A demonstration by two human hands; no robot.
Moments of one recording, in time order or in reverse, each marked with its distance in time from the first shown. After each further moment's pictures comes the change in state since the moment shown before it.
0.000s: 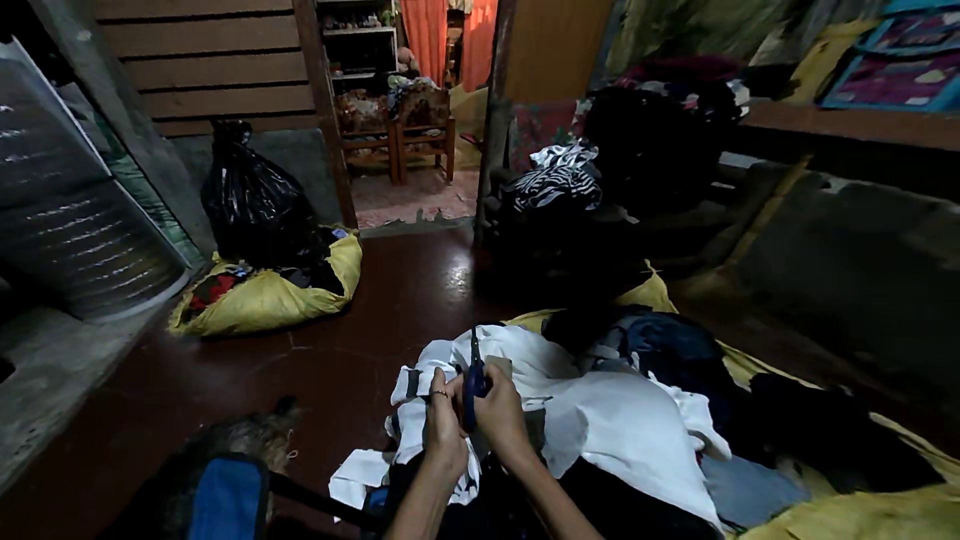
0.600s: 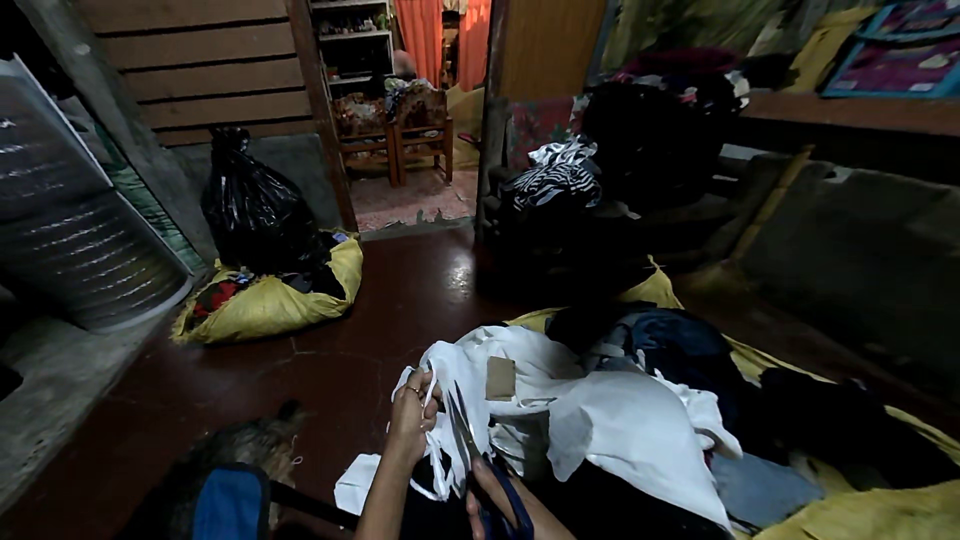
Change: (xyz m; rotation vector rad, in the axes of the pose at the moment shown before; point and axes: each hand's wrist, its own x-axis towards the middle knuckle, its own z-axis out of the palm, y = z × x) left_hand 0.034 0.020 -0.055 0.010 -0.053 0.008; right_hand -0.092 0.040 -0.030 0.526 -0.718 0.381
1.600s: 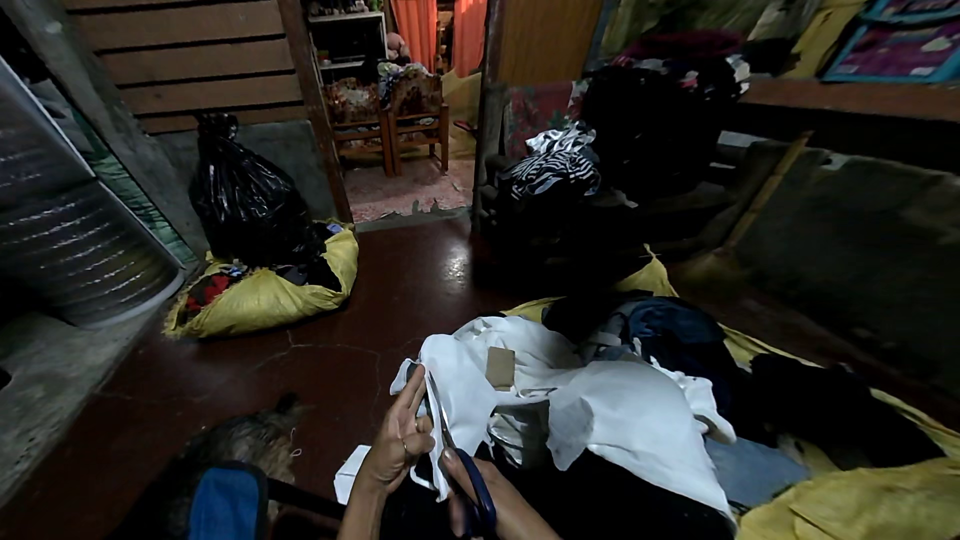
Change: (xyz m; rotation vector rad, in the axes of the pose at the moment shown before) left_hand -0.029 -0.009 -0.054 0.049 -0.576 0.228; right_hand 0.026 0.000 0.021 -0.047 0.006 0.036
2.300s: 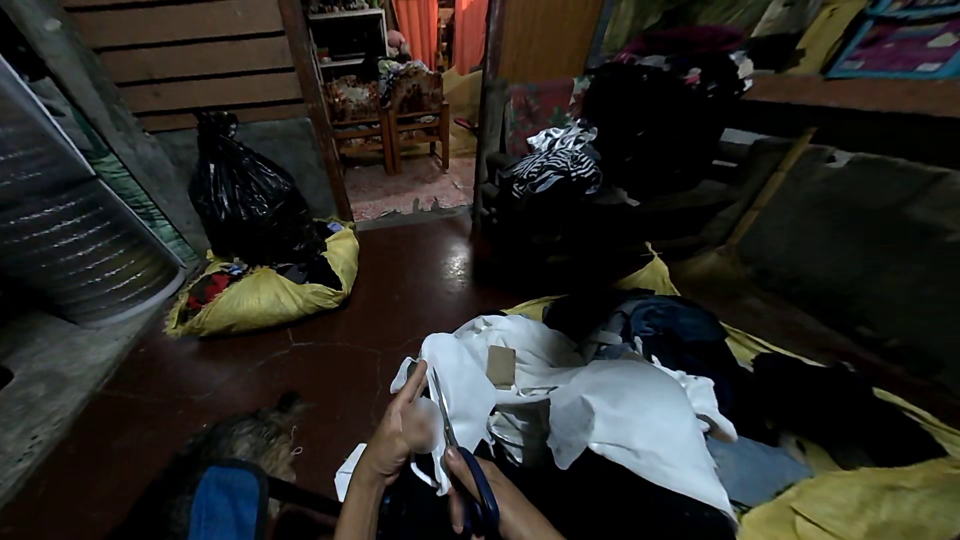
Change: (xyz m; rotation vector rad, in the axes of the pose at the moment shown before) left_hand 0.006 0.010 0.001 0.124 -0.015 -0.035; right_hand 0.000 0.000 -0.001 -0.010 -0.015 -0.011
